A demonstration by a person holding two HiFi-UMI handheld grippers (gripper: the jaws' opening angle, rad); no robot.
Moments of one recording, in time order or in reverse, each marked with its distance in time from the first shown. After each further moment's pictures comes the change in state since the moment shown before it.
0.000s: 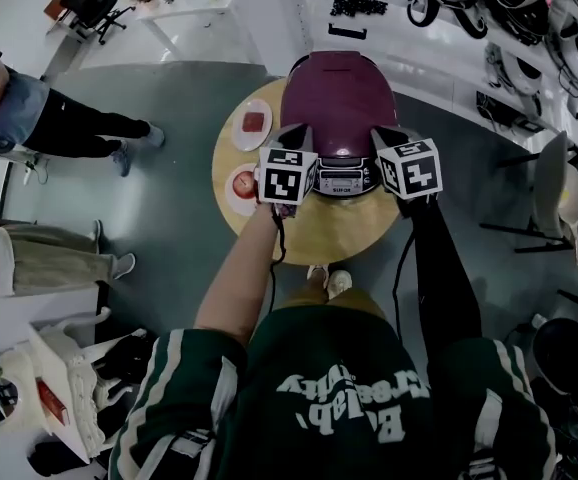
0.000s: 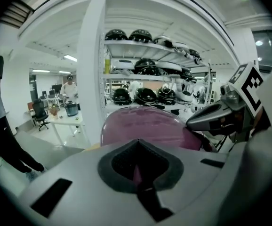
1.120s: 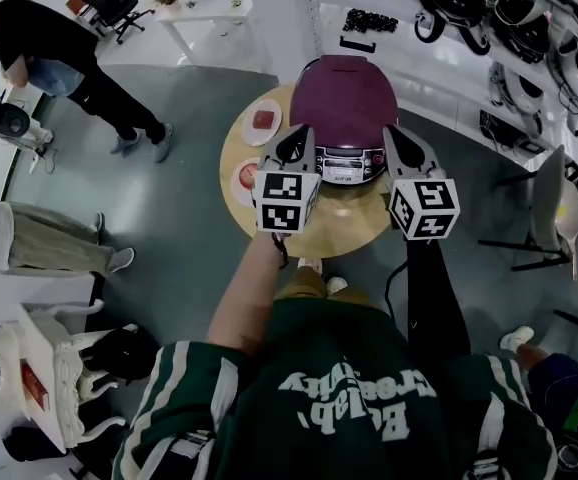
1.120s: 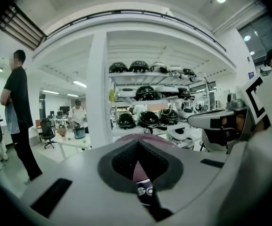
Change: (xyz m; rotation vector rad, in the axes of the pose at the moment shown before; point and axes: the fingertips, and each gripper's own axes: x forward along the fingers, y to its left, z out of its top) left arm -0.105 -0.033 0.039 0.048 -0.295 0.095; right arm -0.114 0.038 0.047 -0.004 -0.509 -0.045
